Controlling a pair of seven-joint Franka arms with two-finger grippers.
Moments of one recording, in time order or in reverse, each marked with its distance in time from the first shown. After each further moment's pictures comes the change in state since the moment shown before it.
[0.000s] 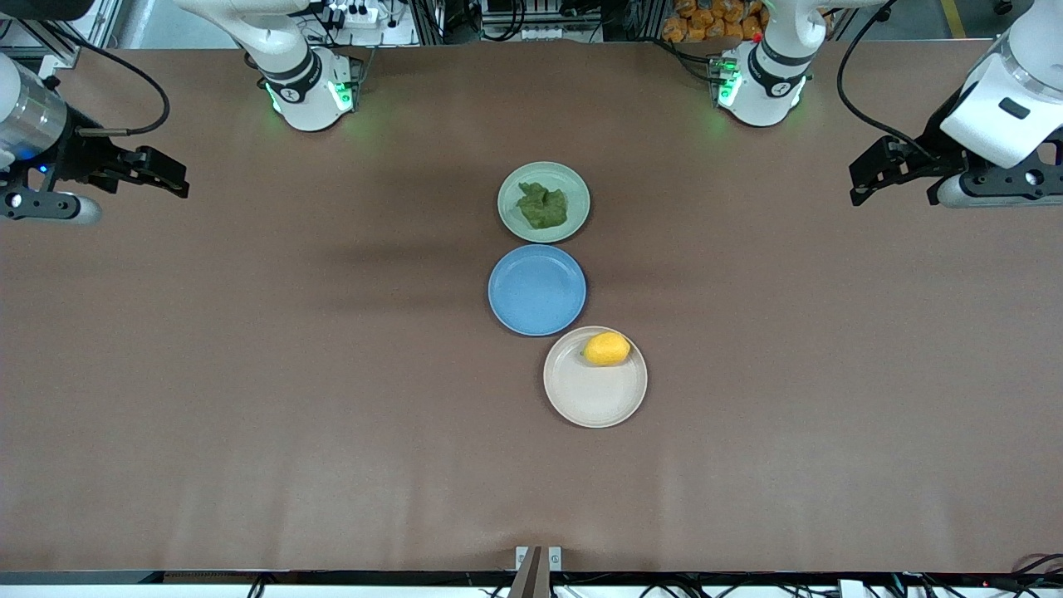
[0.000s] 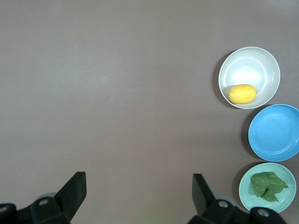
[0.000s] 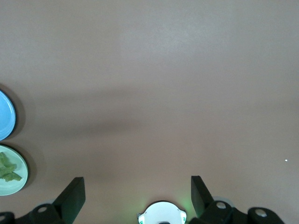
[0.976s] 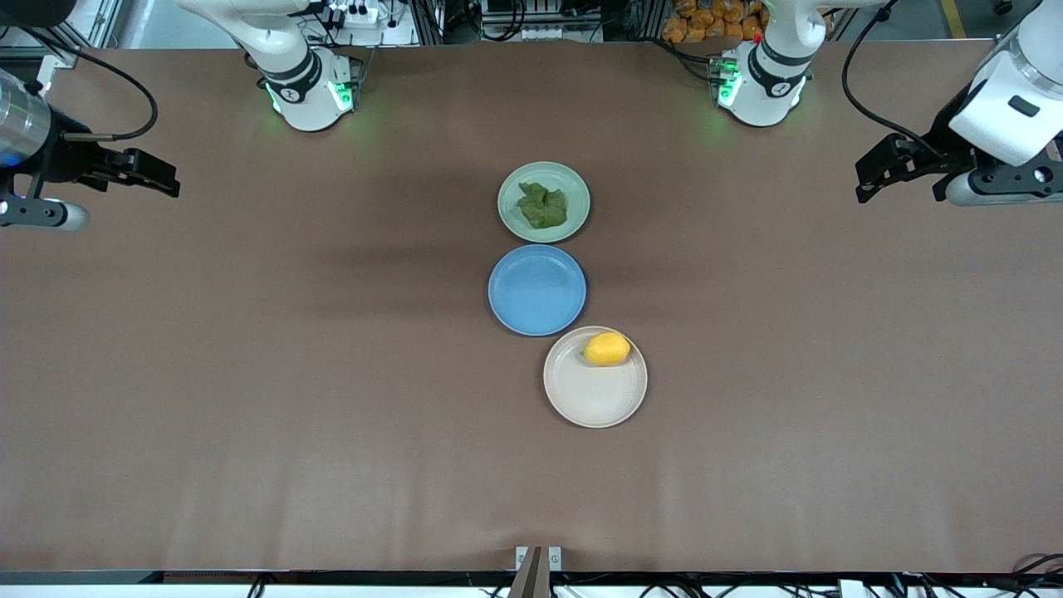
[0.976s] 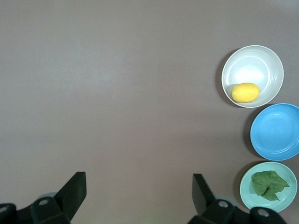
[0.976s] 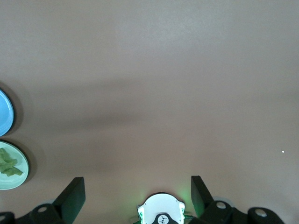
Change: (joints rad) left arm 0.000 -0.001 0.009 0.000 0.000 -0.013 0.000; right arm -0.013 0.042 -0.004 0.055 0.000 -0.045 0.000
